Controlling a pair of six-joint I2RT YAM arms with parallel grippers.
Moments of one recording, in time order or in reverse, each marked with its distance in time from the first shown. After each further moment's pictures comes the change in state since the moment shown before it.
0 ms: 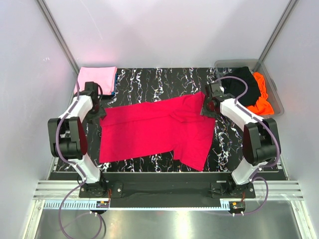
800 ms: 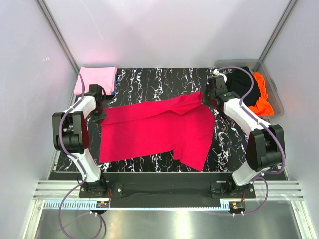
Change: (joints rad) left arm -0.011 0.081 -0.005 0.068 0.008 0.055; right arm 0.000 -0.074 0.034 0.158 -0.014 -0.031
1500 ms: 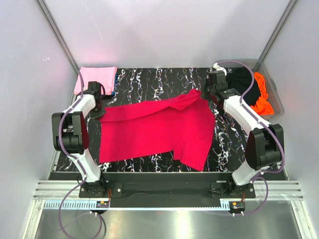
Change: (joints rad) left arm -0.001 -0.004 0.042 0.027 -0.018 0.014; right arm 0.000 0.023 0.065 0.056 -0.017 -0.017
